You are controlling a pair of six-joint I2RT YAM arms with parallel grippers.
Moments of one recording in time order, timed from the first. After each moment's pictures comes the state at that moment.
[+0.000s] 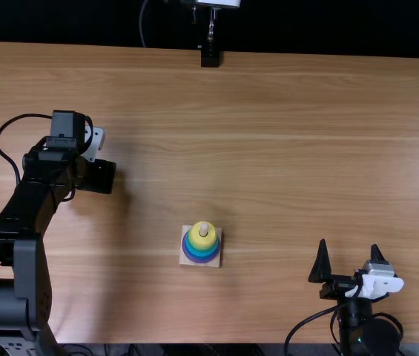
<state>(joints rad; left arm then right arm) -0.03 1.94 1.30 -0.58 0.01 0.10 0.03 0.01 0.03 -0.09 0.09 0.04</state>
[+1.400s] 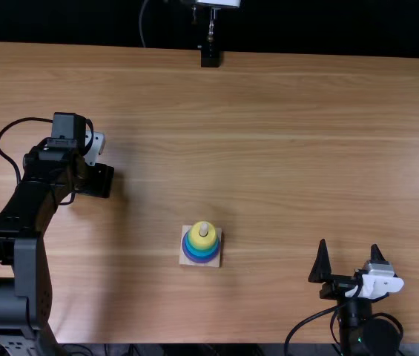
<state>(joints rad) -0.03 1.95 1.30 -0.62 0.01 0.10 0.03 0.01 0.03 -0.09 0.09 0.04</state>
